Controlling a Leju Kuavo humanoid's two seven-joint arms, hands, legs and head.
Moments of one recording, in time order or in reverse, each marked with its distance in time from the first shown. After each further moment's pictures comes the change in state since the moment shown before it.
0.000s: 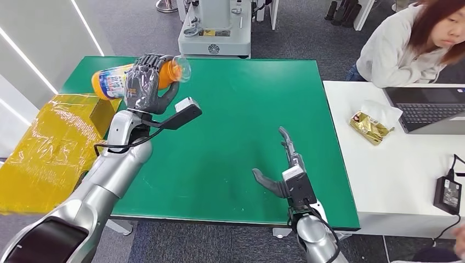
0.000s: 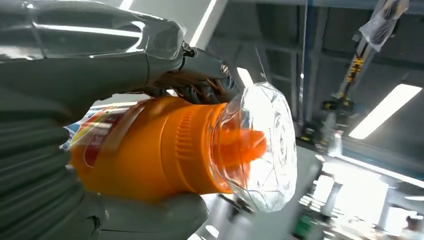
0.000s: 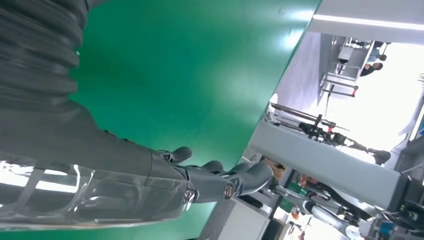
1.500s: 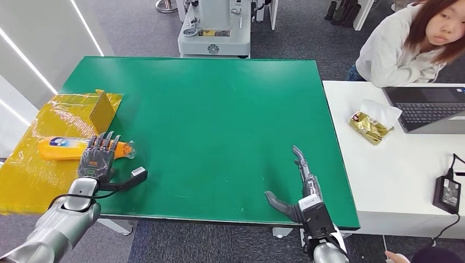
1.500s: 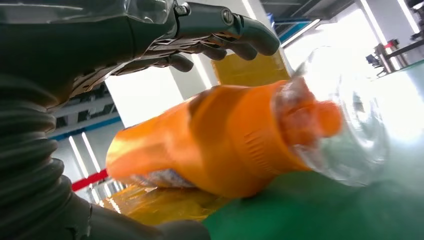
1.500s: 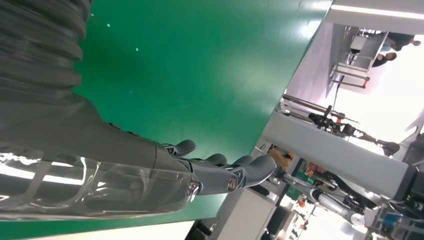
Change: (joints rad) left arm 0.247 0.303 0.020 0.328 -0.299 -0.017 0.241; right arm 0.187 -0.092 -0.009 -0.192 0.013 -0.004 0.001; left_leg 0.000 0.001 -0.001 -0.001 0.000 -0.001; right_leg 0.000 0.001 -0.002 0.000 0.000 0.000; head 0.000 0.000
